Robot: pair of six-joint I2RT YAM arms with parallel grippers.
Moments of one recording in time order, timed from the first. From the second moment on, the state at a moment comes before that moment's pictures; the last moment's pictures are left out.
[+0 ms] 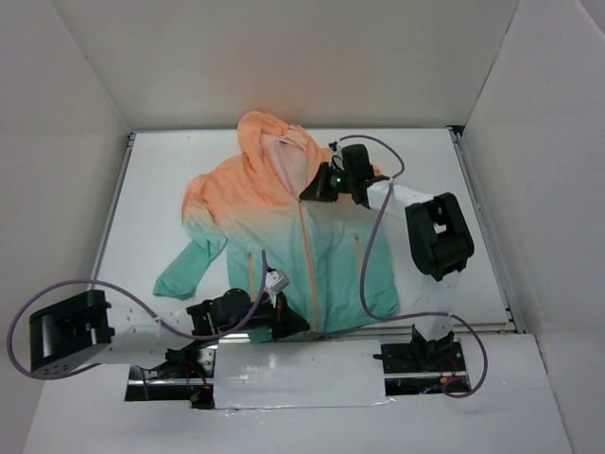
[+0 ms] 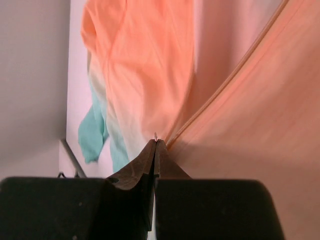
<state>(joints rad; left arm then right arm) -1.16 1.19 0.19 0.74 0.16 -0.66 0.36 1.94 1.27 0.07 -0.57 0.65</state>
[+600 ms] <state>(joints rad) -1.23 0.61 0.26 -0.09 0.03 -0.72 0.17 2.39 2.01 -0.05 -0.60 0.69</state>
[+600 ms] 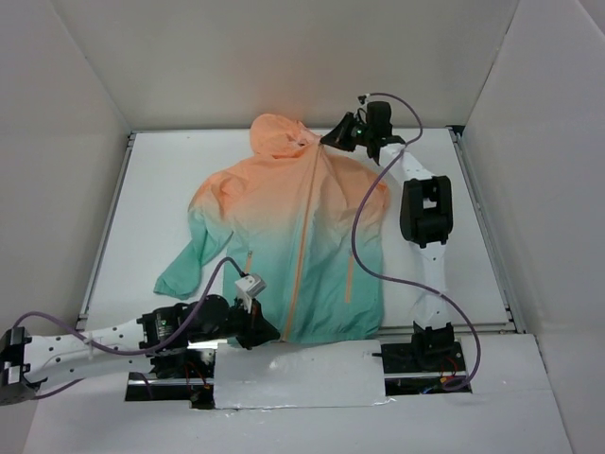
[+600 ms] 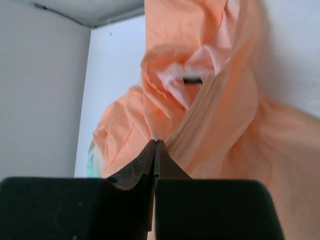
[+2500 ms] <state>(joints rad) -0.44 0.98 1.43 -0.97 -0.58 -0.76 0.25 1.15 1.72 -0.54 -0.23 0.51</state>
